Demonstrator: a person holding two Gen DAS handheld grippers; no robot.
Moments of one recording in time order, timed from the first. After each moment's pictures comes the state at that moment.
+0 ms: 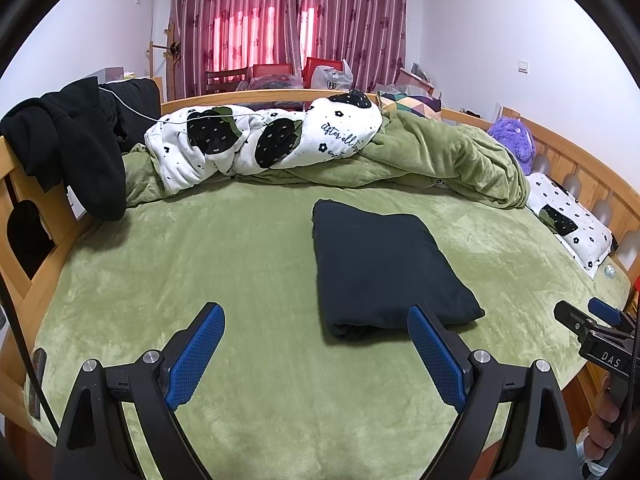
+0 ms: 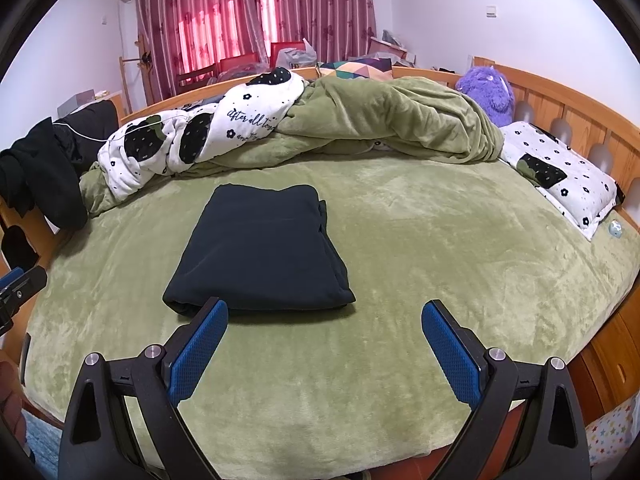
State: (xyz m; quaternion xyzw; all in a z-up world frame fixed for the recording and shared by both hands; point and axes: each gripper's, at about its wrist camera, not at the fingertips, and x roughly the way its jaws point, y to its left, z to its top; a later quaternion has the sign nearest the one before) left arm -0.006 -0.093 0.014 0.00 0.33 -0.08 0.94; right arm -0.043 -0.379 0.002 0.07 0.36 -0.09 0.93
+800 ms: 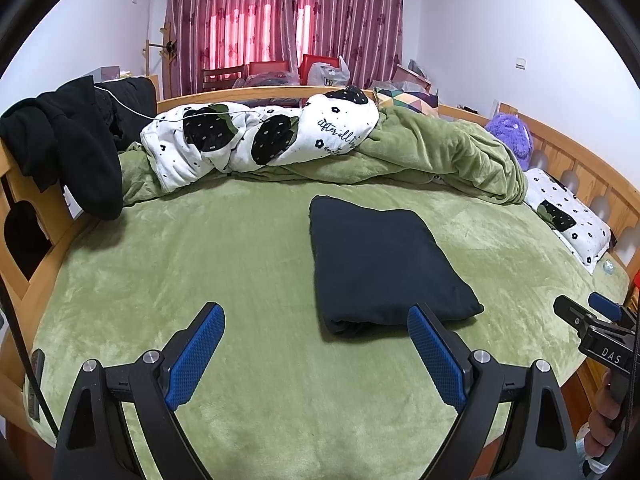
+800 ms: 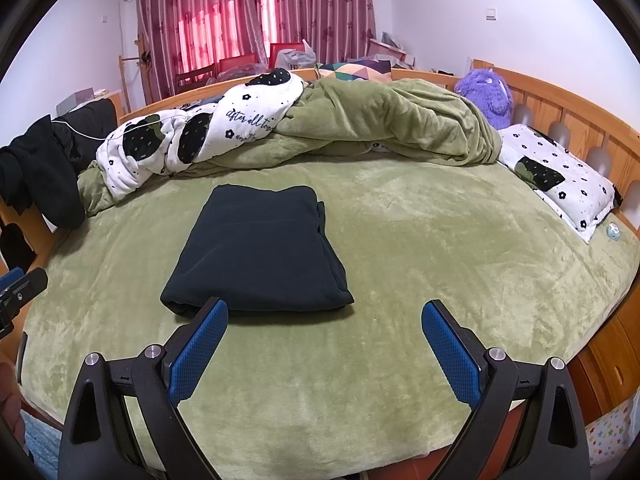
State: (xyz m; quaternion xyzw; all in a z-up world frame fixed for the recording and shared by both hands) left arm -0.012 -0.099 0.007 0.00 0.33 -0.08 0.94; right arm -0.042 -0.380 0.001 0.06 0.35 -0.10 0.93
